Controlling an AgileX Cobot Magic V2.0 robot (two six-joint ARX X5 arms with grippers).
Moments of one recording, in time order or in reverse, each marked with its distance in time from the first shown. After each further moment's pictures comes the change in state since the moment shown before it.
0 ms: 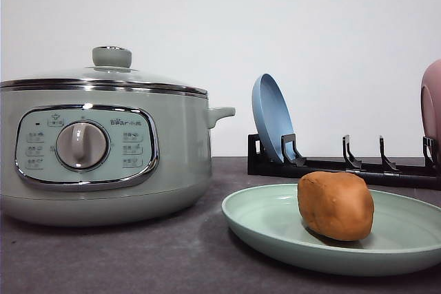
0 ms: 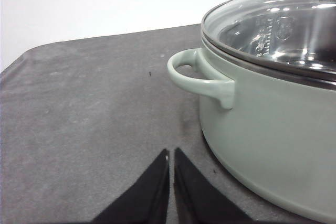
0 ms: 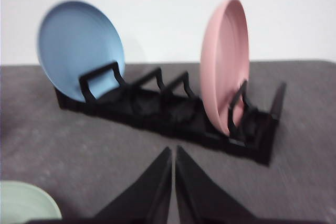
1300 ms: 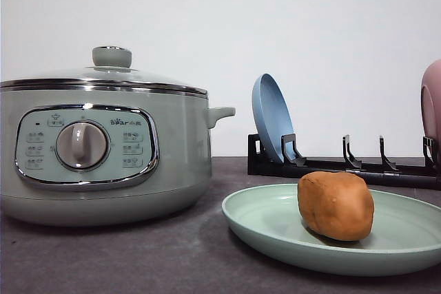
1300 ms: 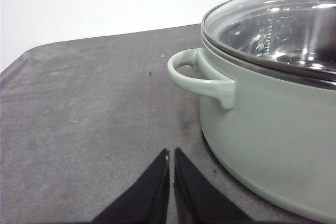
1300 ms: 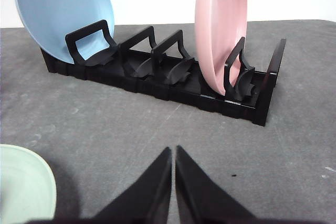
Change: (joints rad) left_arx 0.000 0.000 0.000 0.000 0.000 0.000; right_arx 0.000 0.001 0.001 -0.101 0.006 0.000
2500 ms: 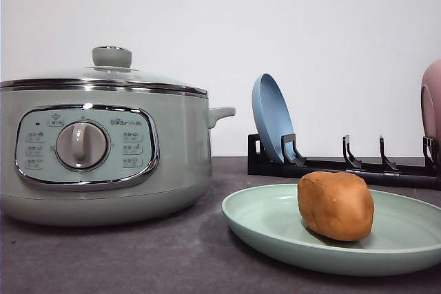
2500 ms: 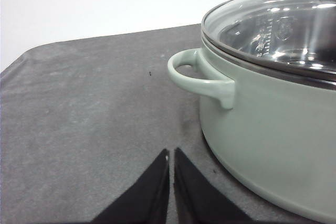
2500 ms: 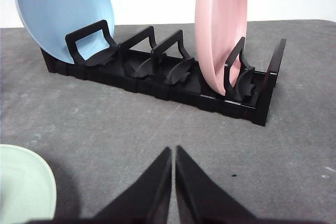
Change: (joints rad) left_arx 0.000 0.000 0.000 0.000 0.000 0.000; right_arx 0.000 0.000 0.000 0.000 0.000 0.000
